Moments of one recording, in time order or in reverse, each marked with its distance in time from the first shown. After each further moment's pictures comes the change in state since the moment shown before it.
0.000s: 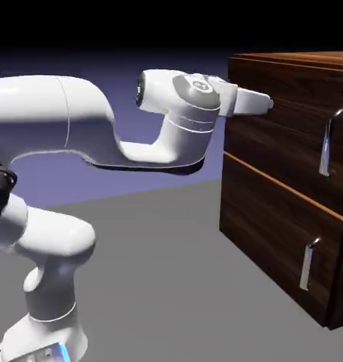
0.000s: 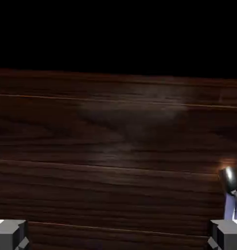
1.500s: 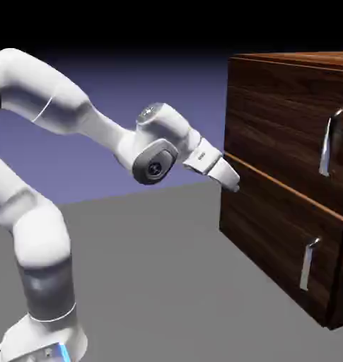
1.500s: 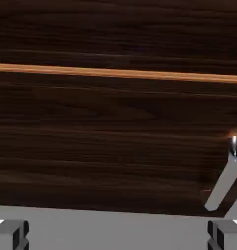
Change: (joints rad) arm -0.825 0.290 0.884 -0.485 1.957 0.074 -1.349
